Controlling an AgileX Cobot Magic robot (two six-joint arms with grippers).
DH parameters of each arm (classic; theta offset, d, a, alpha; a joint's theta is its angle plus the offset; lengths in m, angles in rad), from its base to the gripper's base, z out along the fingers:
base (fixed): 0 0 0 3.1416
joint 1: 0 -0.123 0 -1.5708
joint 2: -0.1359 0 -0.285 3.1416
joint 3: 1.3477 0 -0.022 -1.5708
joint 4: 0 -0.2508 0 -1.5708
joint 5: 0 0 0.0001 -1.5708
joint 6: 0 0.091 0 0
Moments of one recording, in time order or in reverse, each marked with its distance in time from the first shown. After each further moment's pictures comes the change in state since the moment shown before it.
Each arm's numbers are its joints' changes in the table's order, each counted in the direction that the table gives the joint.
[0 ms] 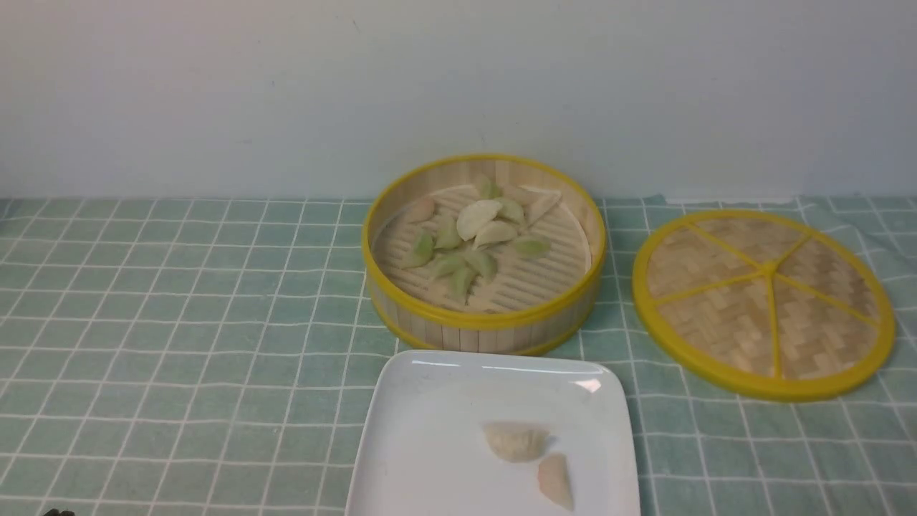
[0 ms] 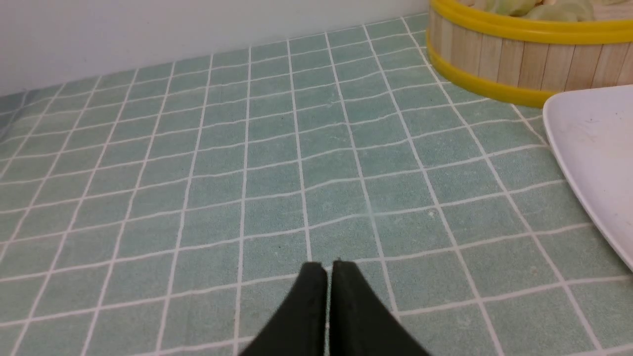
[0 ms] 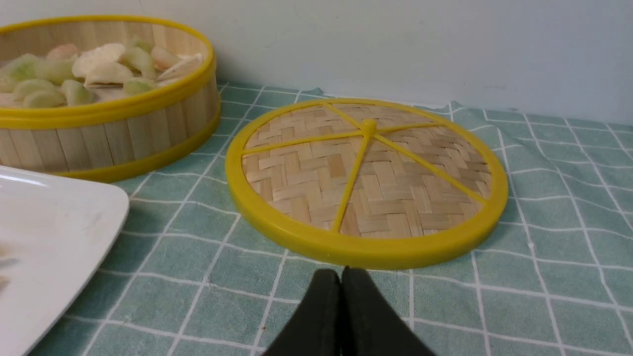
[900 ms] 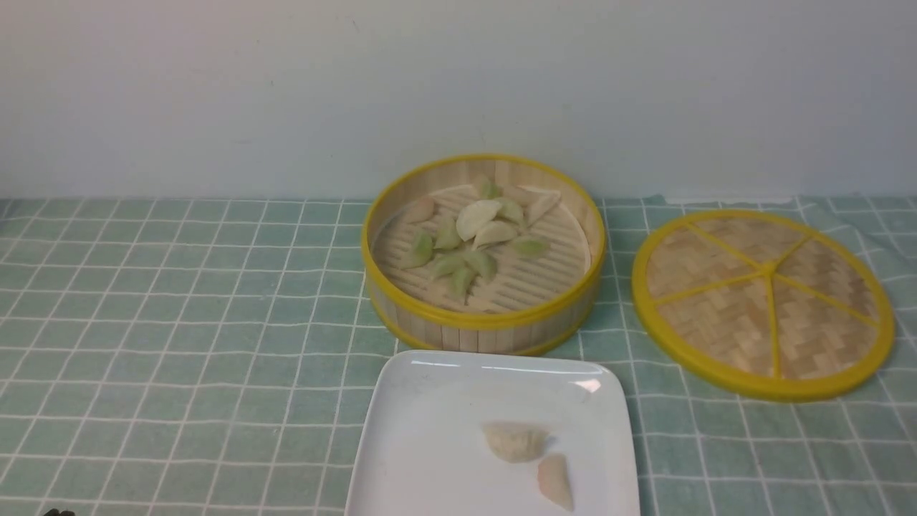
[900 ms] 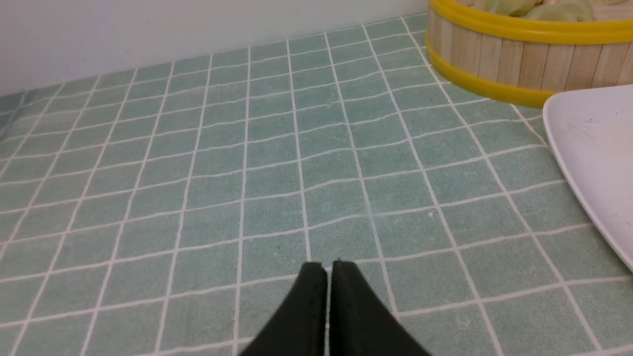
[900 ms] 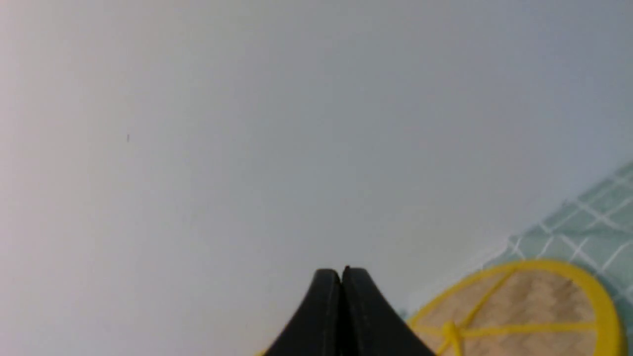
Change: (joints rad) right arm 0.000 0.000 0.011 -0.638 0.483 0.082; left arm 0.000 0.000 0.000 0.000 0.000 0.000
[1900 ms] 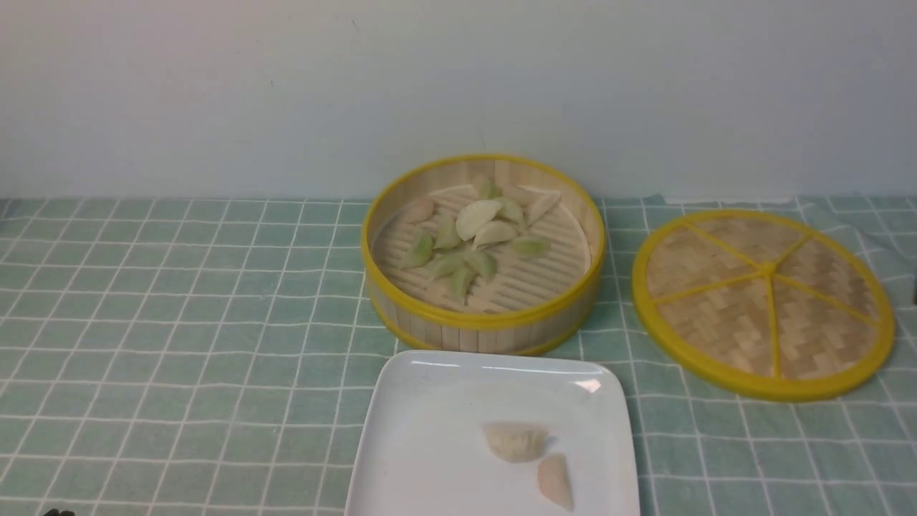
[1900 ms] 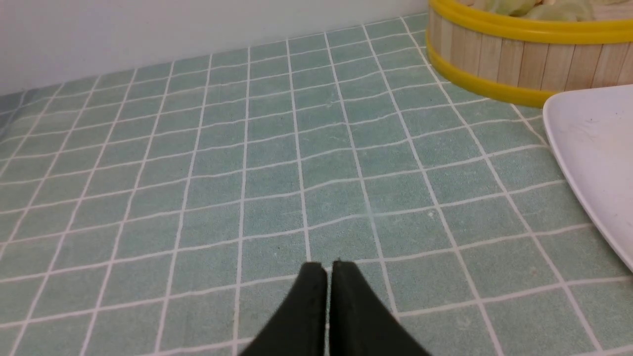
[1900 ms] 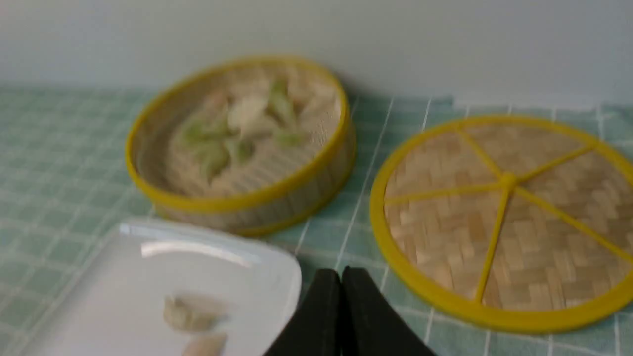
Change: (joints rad) right arm 0.000 -0.847 -0.869 0.322 -0.956 -0.273; left arm 0.000 0.000 0.000 0.000 0.000 0.000
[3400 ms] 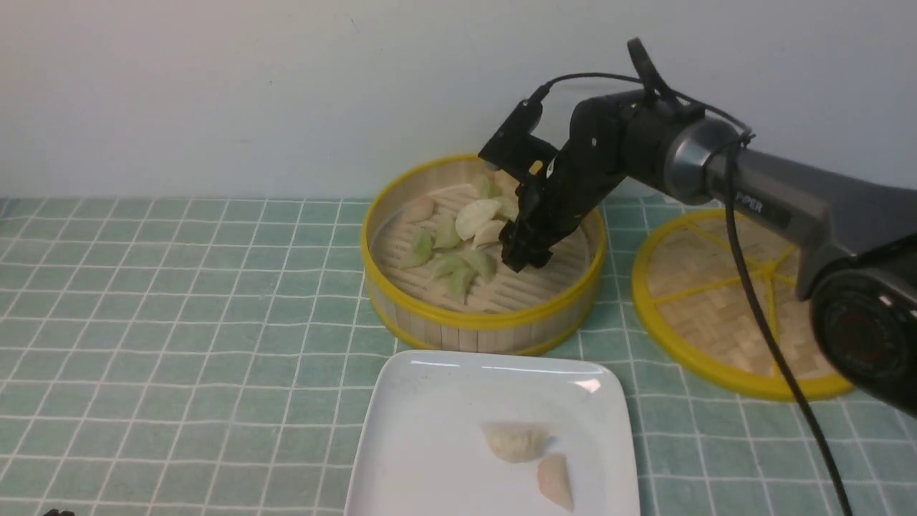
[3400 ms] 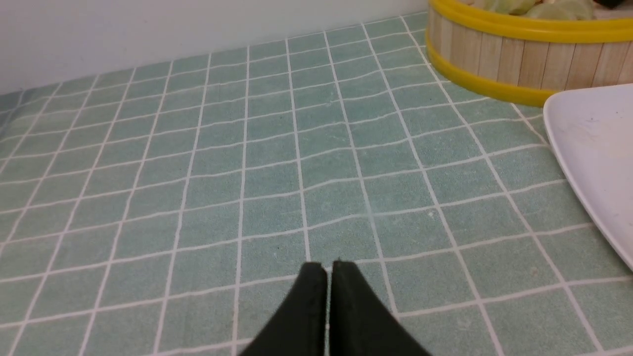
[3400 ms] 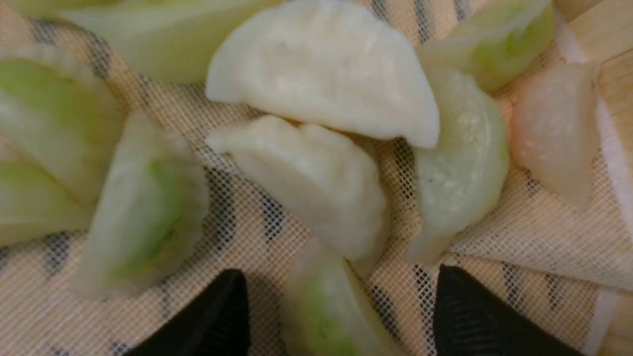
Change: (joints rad) right arm -0.391 -1.571 -1.218 0.352 0.019 -0.216; left arm 0.000 0.000 0.000 0.000 0.000 0.000
